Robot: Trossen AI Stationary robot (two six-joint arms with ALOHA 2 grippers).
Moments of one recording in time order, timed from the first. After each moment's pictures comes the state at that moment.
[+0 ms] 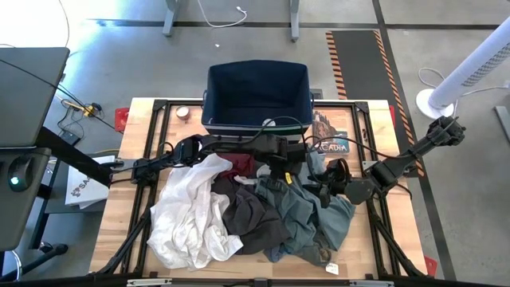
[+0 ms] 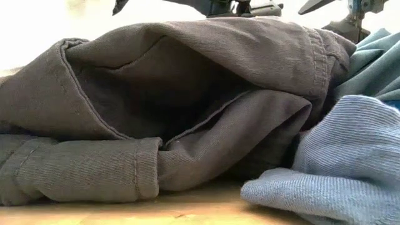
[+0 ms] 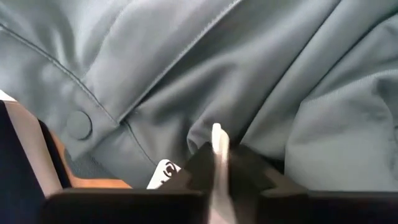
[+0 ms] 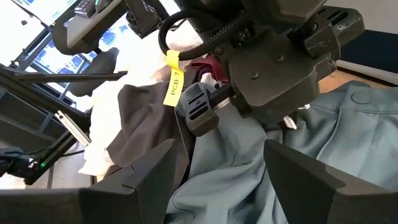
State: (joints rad) left arm 0.05 2.48 2.34 -1.15 0.02 0.34; right arm 0.57 1.01 0.68 -0.29 0.69 1.05
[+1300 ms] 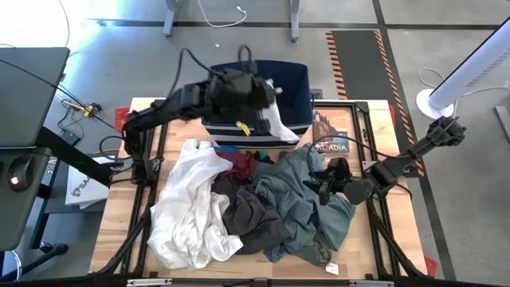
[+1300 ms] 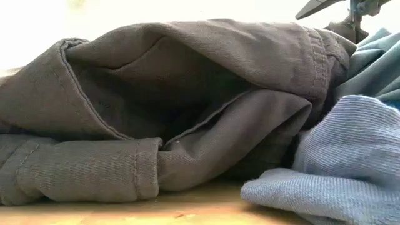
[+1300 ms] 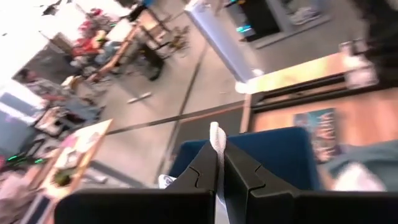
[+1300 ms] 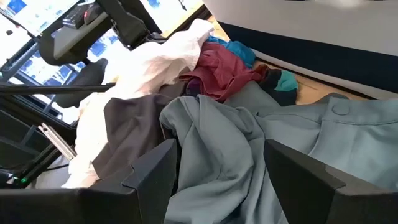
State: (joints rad) left arm 0.10 1.87 2.36 -0.84 -0.50 0.53; right arm 0.56 1.01 0.68 -0.30 0.75 1.05
